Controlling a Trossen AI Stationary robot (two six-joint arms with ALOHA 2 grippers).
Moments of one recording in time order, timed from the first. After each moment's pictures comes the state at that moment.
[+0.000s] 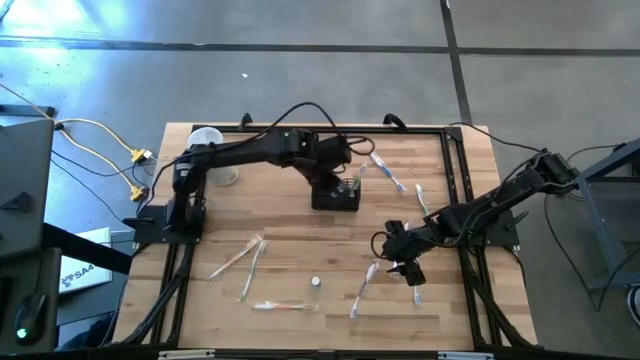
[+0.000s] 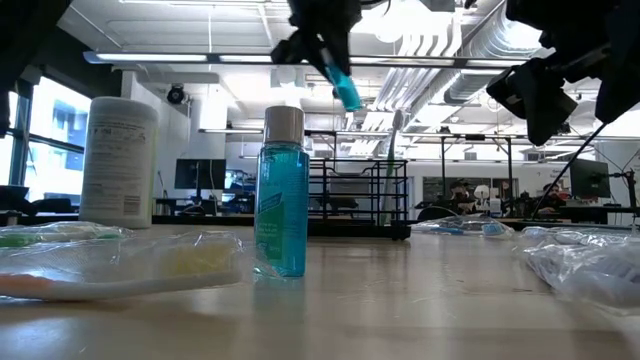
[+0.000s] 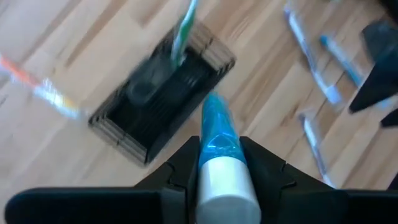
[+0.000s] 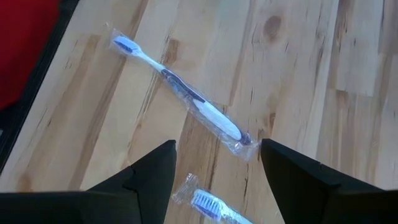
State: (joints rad) left arm 0.13 1.96 2.13 -1.22 -0.01 -0.59; right arm 0.42 1.25 0.73 -0.42 -0.02 0.21
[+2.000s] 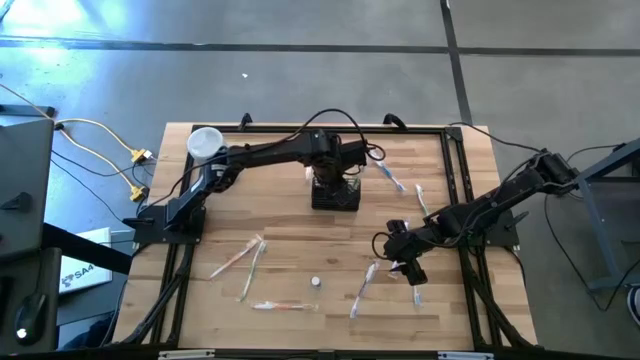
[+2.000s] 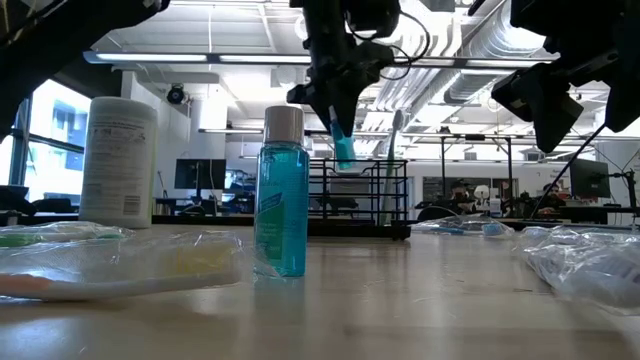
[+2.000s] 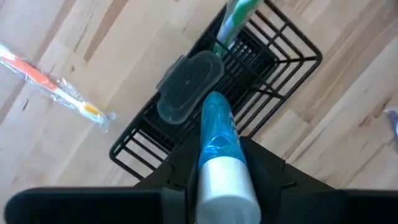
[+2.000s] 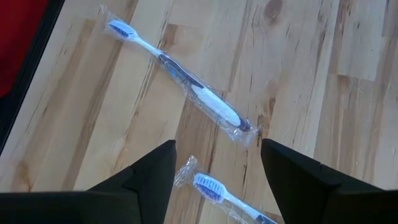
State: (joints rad) left arm 0.18 2.23 2.33 -1.39 -0.04 -0.48; right arm 0.42 1.25 0.73 -0.46 -0.03 0.21
